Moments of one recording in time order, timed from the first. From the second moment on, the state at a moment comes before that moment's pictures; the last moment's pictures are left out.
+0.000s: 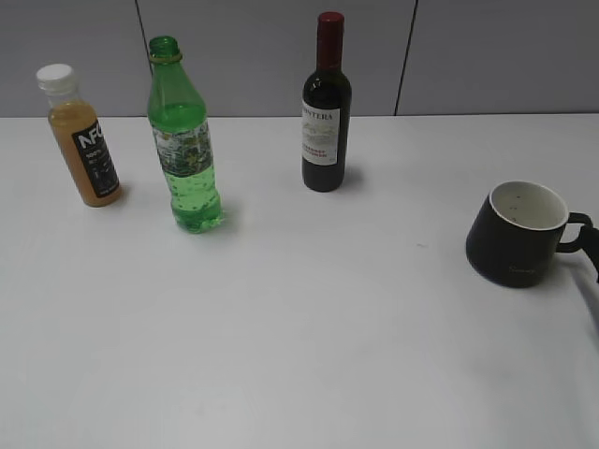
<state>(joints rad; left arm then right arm) 0.04 -0.01 -0.50 -0.11 1.05 0.11 -0.43 1.91 -0.31 -0.60 -1.21 0.06</state>
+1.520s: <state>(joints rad) 0.04 -0.01 -0.50 -0.11 1.05 0.11 -0.43 2.07 -0.45 -0.69 -1.21 0.12</state>
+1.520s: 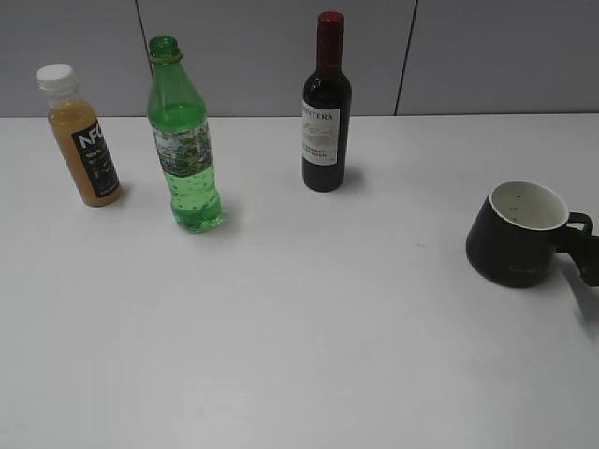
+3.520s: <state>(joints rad) 0.04 -0.01 -0.50 -0.11 1.05 0.11 -0.36 2.16 -0.59 -0.77 -1.22 0.12</state>
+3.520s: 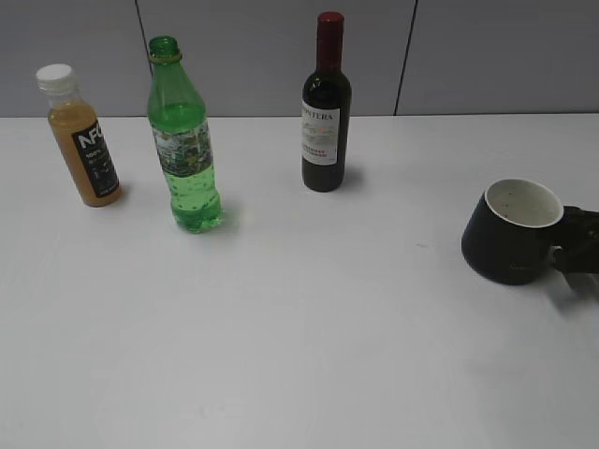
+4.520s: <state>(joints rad) 0.04 -0.01 -0.50 -0.11 1.05 0.11 -0.25 1.99 -0.57 -0.87 -1.17 0.23</state>
